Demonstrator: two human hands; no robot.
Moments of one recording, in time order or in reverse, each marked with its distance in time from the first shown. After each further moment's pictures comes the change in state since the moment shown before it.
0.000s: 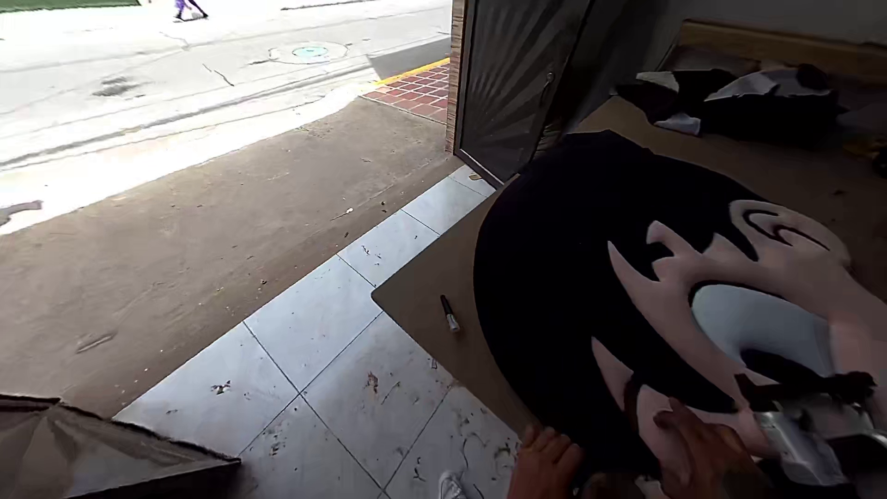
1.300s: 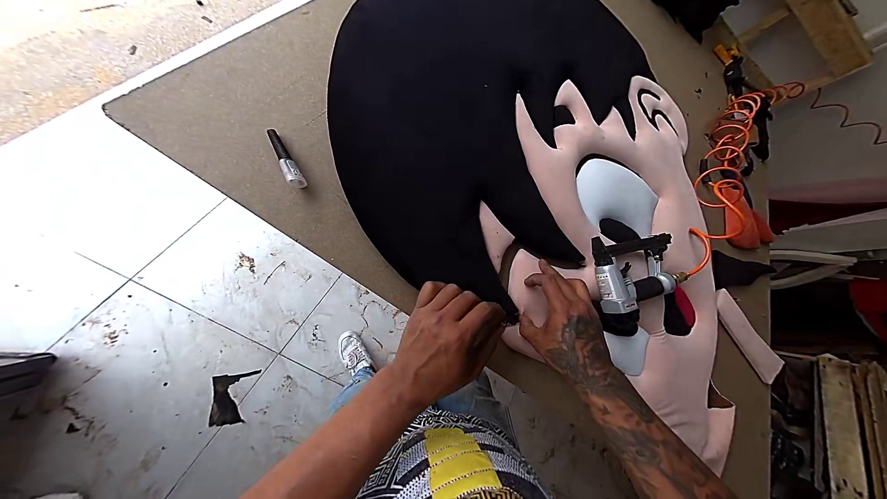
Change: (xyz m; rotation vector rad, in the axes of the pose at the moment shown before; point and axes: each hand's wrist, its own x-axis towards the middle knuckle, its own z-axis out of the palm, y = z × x) left_hand 0.037 0.044 -0.003 -0.043 0.008 0.128; right_hand -0.017 0.014 0.011 -0.104 0.049 0.084
